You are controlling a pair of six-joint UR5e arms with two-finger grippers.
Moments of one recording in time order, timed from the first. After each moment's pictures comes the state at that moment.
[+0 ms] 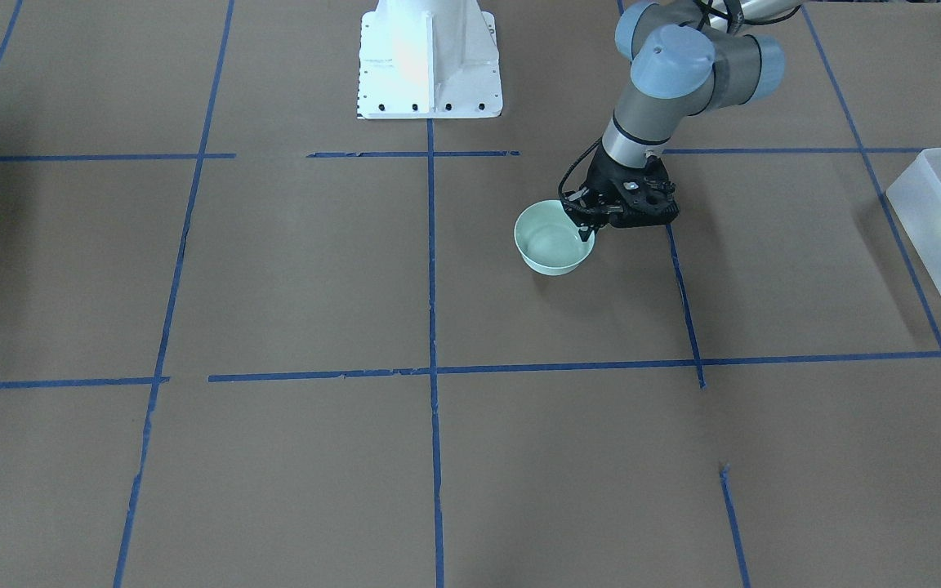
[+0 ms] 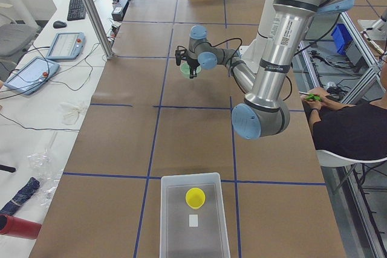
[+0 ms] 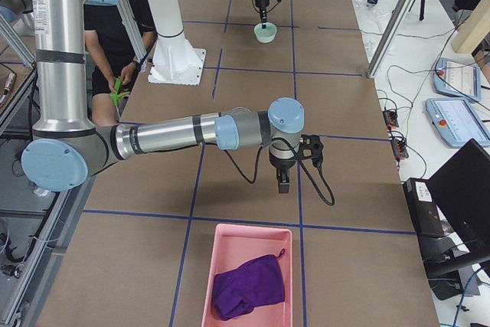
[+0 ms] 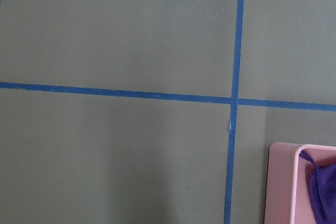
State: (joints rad) left arm -0.67 -1.90 -1.92 -1.72 -1.90 -1.25; right arm 1.50 -1.59 1.79 -1.59 2.37 0.11
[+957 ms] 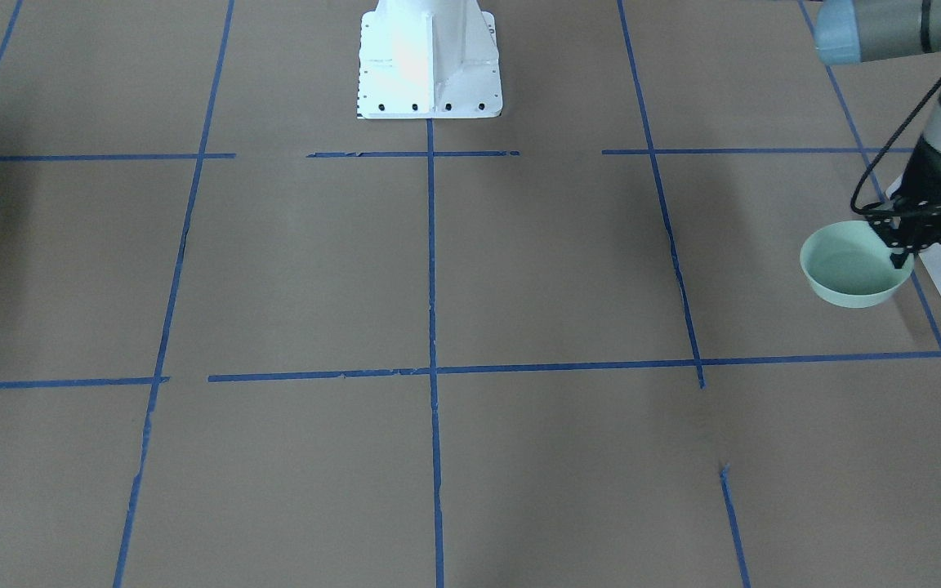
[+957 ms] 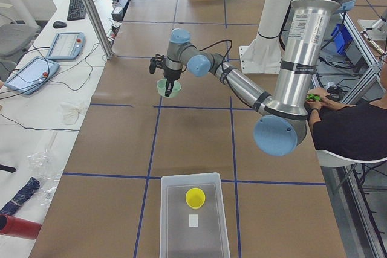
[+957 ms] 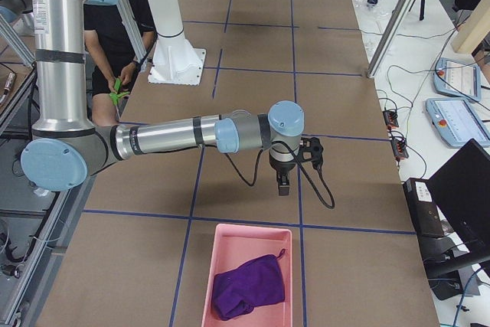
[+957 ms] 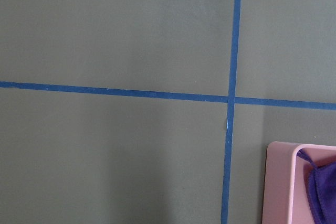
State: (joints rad) left arm -1.17 -1.62 -1.95 -1.64 -1.92 -0.43; right arm 1.50 -1.60 1.78 -1.57 2.37 0.11
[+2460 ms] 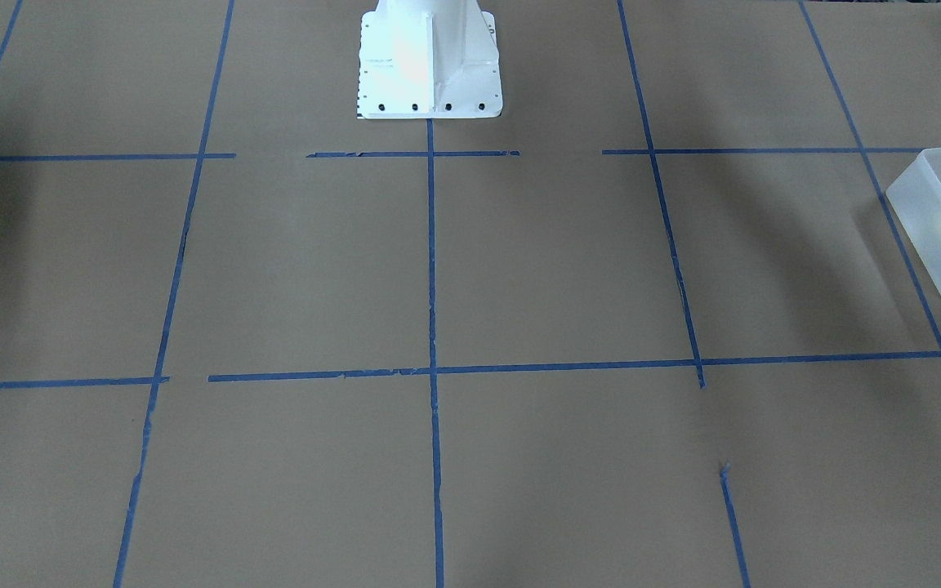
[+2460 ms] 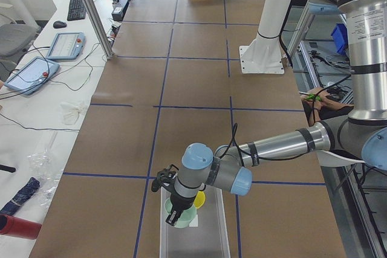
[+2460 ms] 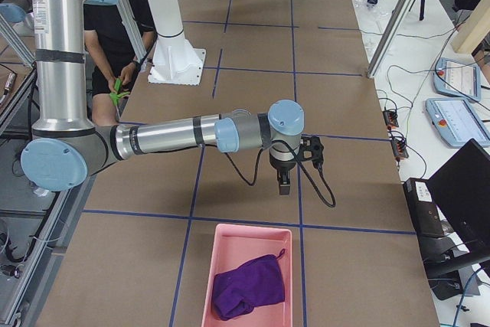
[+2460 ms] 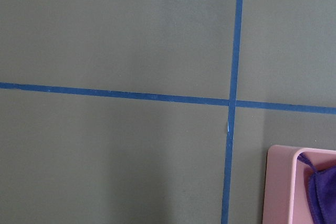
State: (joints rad) left arm -1.55 -1.34 -1.45 -2.21 -1.92 0.27; right arm 1.50 -1.60 1.78 -1.56 2.37 0.11
